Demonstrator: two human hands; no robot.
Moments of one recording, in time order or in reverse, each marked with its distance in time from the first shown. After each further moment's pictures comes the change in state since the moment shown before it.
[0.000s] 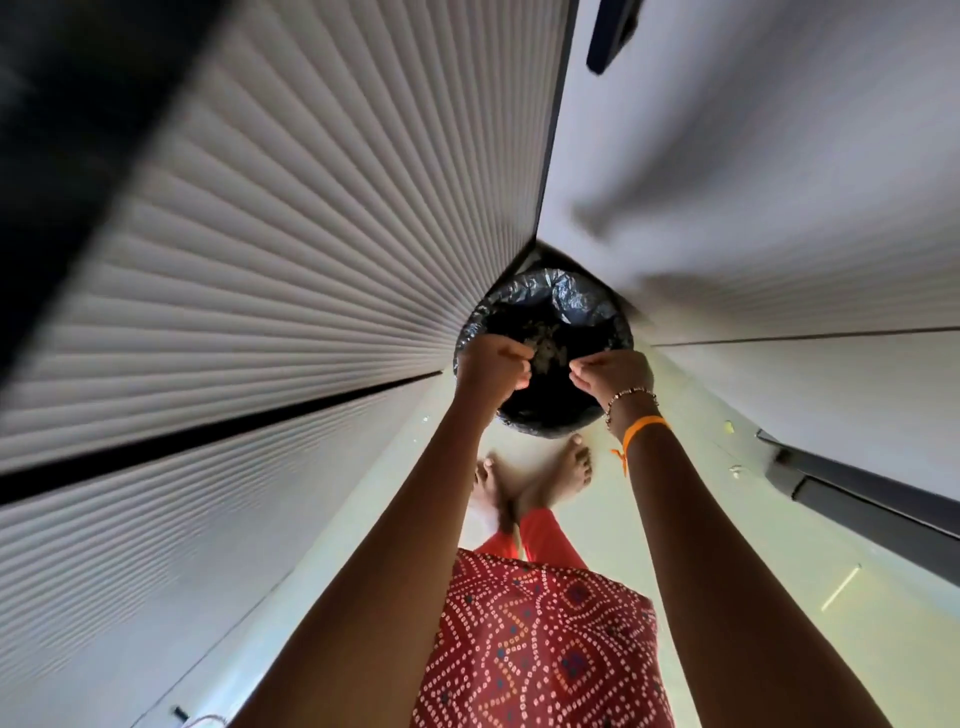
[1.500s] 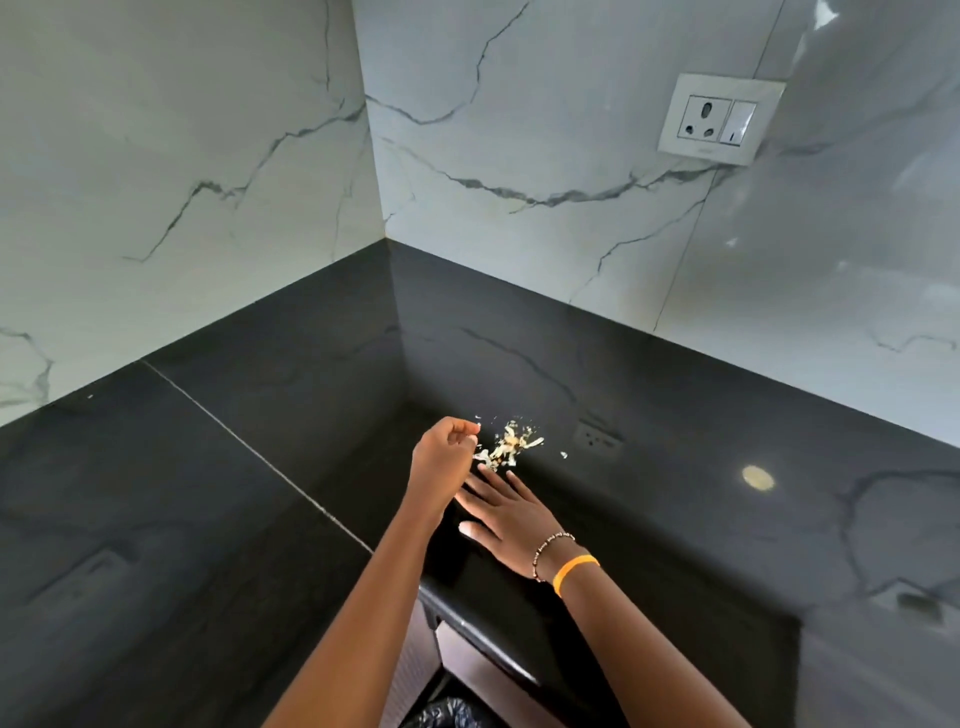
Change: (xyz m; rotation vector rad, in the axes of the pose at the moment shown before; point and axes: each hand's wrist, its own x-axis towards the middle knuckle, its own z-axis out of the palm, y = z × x) left_hand -0.216 0.440 -0.078 -0.084 0.274 0.711; right_hand -0.237 -0.351 -0.199 -1.242 0.131 -1.218
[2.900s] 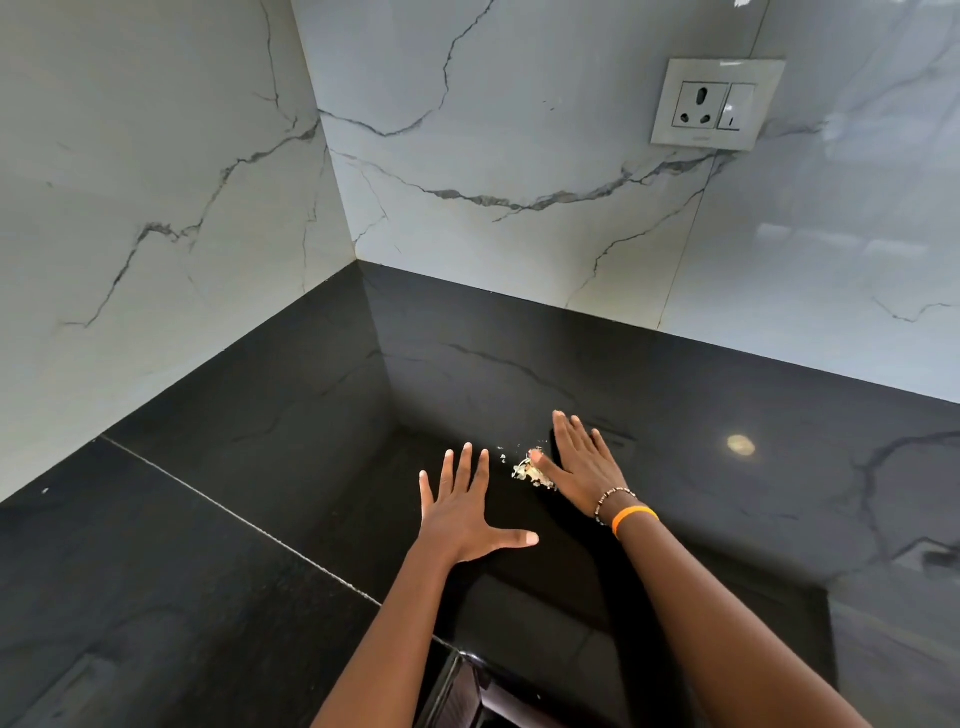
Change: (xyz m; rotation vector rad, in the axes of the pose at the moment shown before) left_hand 0.061 -0.051 -0.014 1.042 -0.485 0.266; right_hand 0.060 0.067 -0.027 0.244 0.185 0.537
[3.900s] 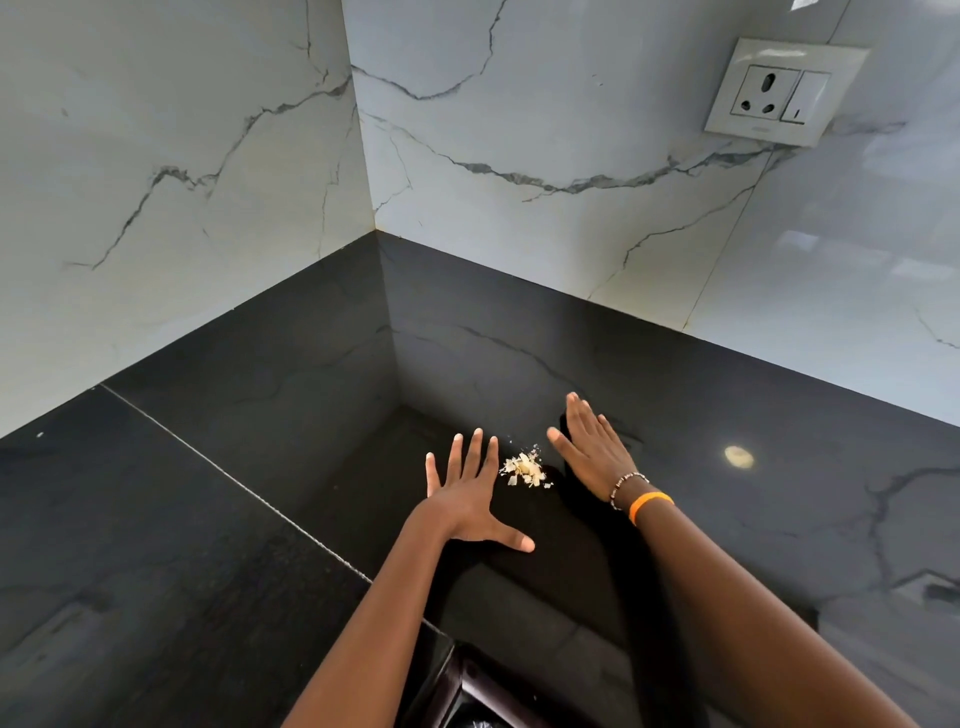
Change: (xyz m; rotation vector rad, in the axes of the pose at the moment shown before) left_hand 0.004 -0.004 -0.012 -0.078 -0.186 0.032; right_hand 0.019 0.005 -0.005 -0.015 -0.030 -0.064
